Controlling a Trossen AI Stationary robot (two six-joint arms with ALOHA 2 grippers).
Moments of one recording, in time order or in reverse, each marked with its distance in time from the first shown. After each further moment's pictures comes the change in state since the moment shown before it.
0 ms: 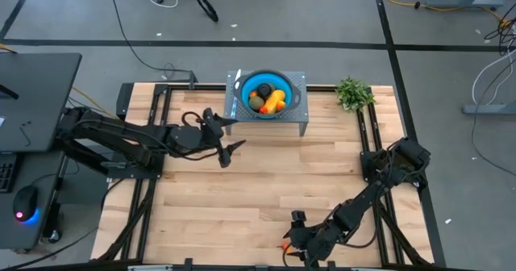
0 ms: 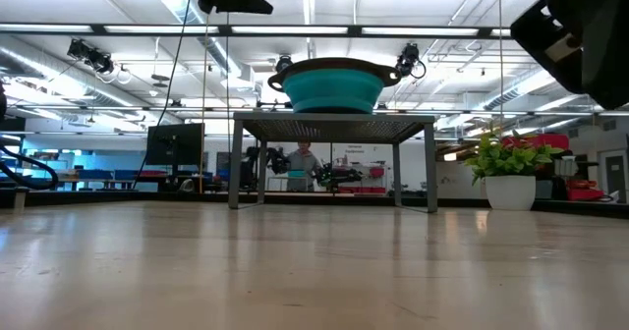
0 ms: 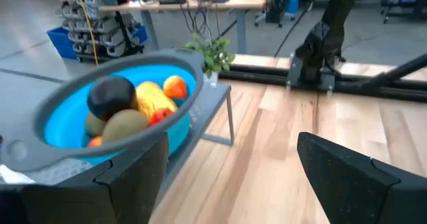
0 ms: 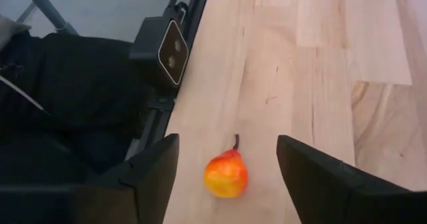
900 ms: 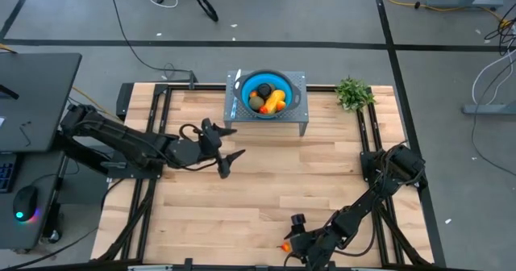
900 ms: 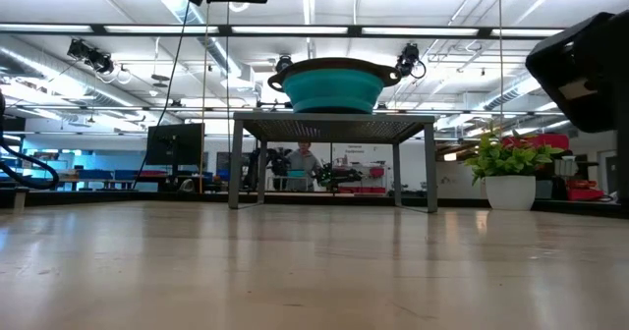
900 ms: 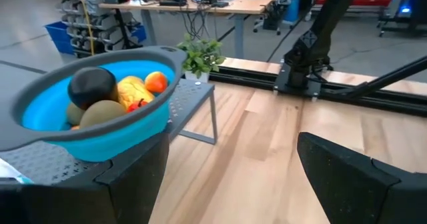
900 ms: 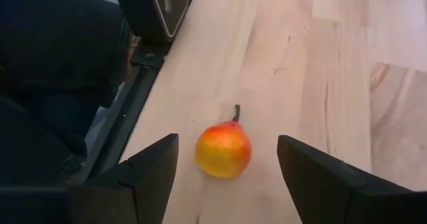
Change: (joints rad) left arm -0.136 0.029 0.002 0.006 -0.127 -0.106; right arm 0.033 0.094 0.000 0.020 0.055 -0.101
